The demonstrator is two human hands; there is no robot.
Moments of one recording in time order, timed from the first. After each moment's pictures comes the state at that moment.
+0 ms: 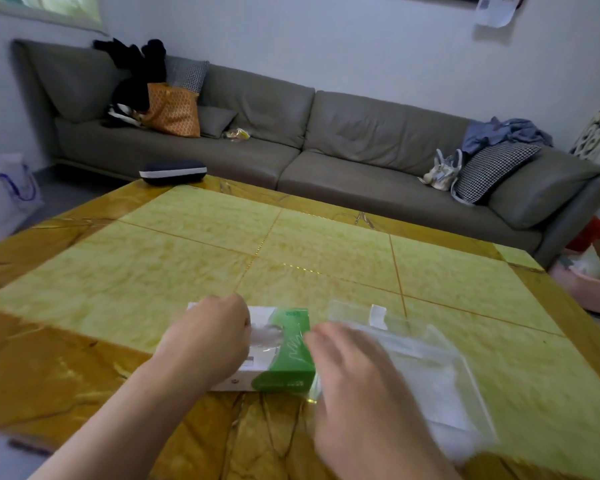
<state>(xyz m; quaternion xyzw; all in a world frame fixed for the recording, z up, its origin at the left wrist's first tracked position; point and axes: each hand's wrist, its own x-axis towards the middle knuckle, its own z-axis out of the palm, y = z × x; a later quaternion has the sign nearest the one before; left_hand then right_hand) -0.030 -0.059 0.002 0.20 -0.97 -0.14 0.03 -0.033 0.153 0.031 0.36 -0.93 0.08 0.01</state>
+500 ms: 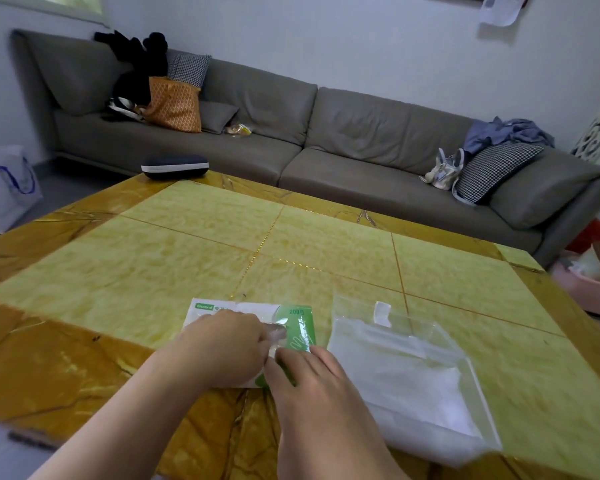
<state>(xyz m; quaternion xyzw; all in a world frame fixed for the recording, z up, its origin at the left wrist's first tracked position) -0.032 -0.050 0.008 0.07 -0.98 -0.10 -0.15 -0.031 0.122 -0.030 0.41 -0.91 0.04 0.03</state>
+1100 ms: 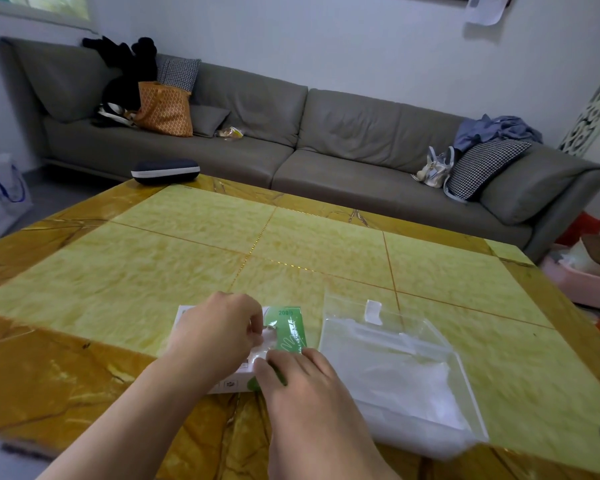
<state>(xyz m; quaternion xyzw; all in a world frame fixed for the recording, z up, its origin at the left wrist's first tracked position) -0.037 -0.052 -0.001 0.14 -0.98 -0.14 0.07 -0.030 0.121 -0.011 0.45 -0.89 0.01 0.00</state>
